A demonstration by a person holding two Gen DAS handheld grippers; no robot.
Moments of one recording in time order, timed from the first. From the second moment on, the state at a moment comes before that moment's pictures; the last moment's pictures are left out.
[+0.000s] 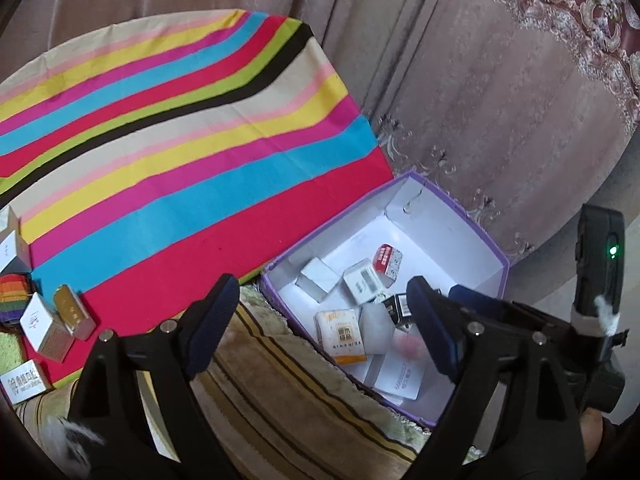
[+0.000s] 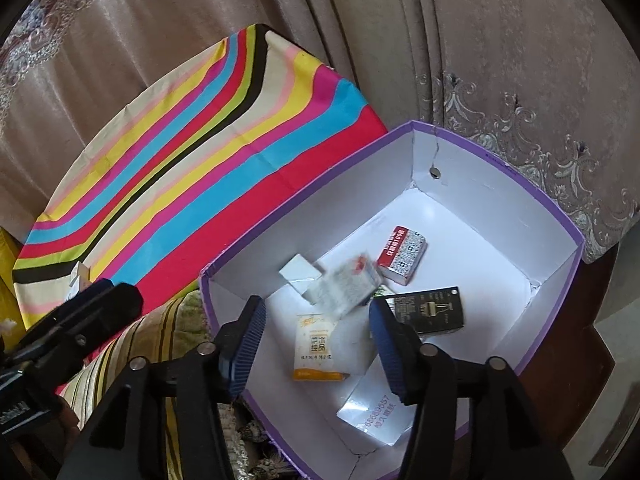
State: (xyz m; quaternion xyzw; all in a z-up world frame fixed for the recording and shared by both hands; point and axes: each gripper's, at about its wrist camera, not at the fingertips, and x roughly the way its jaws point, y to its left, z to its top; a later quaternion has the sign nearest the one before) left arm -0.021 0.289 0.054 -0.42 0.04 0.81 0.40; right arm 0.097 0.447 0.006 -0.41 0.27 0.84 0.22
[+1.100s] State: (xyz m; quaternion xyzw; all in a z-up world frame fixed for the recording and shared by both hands) left arm -0.036 0.117 0.063 -0.40 0.04 0.91 0.09; right arm 0.039 0.316 0.055 -0.39 0.02 0.91 0.17
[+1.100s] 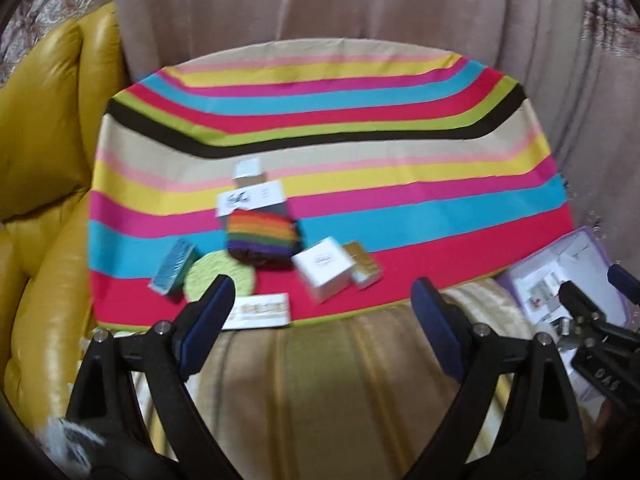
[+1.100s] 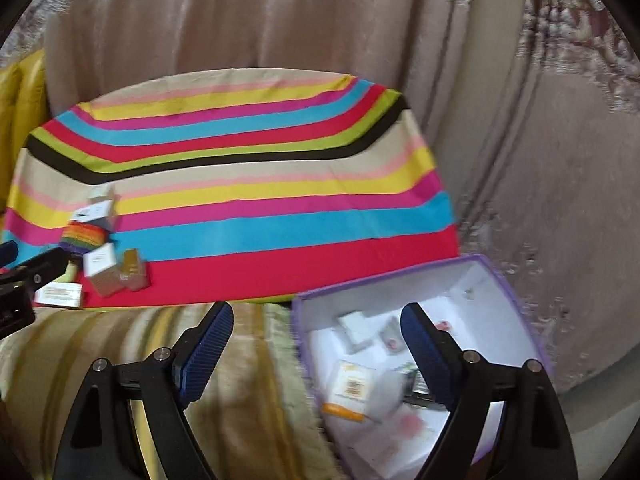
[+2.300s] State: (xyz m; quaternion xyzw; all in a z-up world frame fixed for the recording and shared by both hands) left arm -0.119 0.062 -0.040 -0.61 0.00 0.79 0.00; right arm -0.042 0.247 0.015 -0.47 0.04 0.88 -0.06
